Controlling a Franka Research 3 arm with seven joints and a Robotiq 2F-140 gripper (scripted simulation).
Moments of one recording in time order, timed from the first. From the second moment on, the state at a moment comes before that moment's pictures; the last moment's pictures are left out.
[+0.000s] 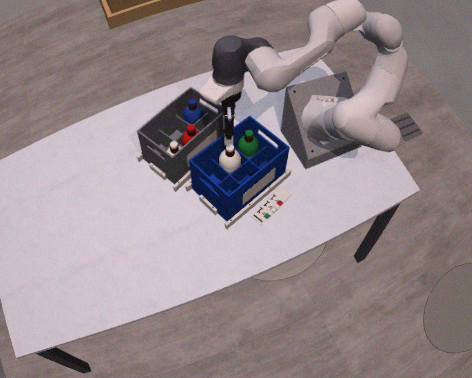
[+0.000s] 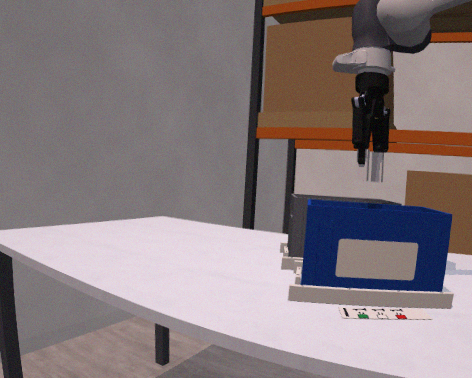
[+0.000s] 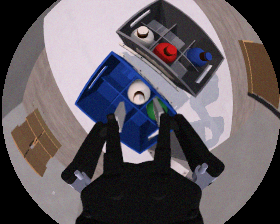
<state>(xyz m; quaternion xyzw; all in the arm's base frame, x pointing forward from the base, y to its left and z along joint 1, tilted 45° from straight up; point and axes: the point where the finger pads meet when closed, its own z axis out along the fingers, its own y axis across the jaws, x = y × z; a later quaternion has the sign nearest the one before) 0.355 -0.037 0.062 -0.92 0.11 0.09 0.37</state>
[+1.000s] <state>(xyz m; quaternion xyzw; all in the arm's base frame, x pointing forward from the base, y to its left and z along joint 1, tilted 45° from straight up) 0.374 -0.057 0.043 -0.92 0.12 0.09 0.37</state>
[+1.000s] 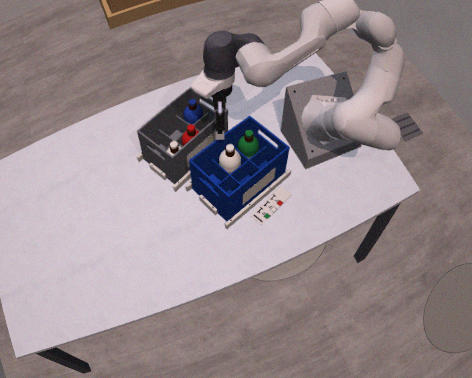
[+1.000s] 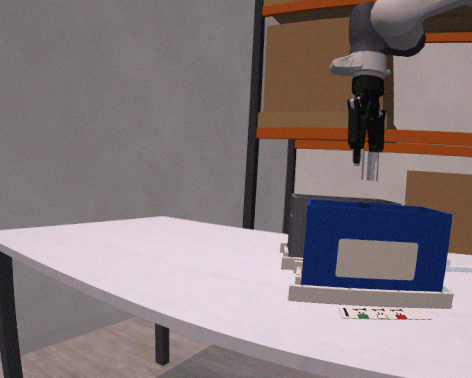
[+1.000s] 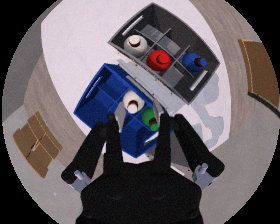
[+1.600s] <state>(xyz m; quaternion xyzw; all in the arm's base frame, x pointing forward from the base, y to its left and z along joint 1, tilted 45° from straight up) 0.422 -0.098 -0.003 -0.92 0.13 0.09 0.37</state>
